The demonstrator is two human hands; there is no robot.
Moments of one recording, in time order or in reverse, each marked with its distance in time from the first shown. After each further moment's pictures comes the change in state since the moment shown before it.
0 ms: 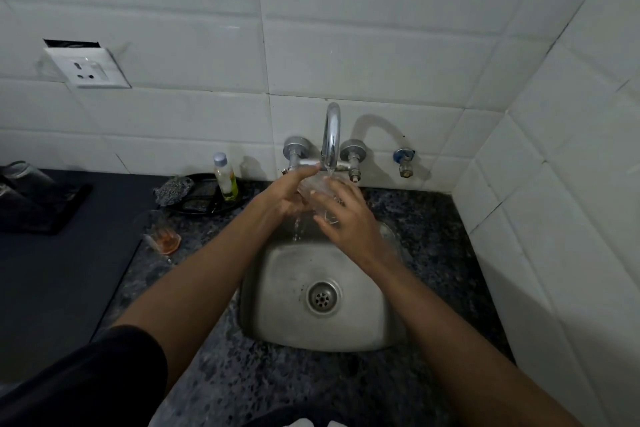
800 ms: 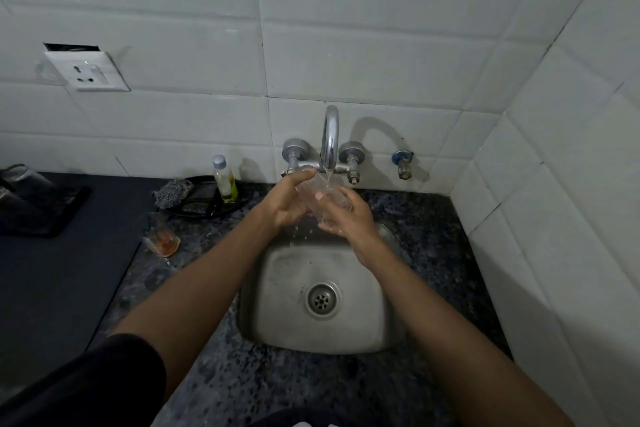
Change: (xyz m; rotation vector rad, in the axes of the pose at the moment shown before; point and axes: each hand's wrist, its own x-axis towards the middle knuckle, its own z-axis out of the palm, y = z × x) left_hand 0.001 -0.013 -0.007 -0.074 -0.142 0.168; right_hand 0.016 -0.016 -0.010 0.997 -0.044 0.949
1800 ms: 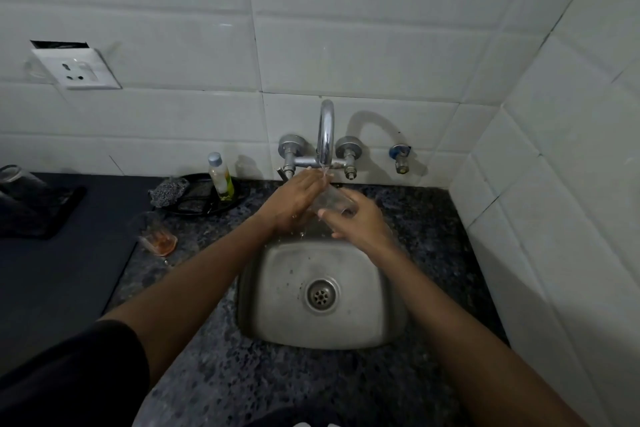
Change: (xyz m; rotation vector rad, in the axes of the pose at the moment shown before) left_hand 0.001 -0.018 -0.025 1.861 -0.184 1.053; right_hand -0.006 0.006 -0.026 -0.233 0.029 -0.106
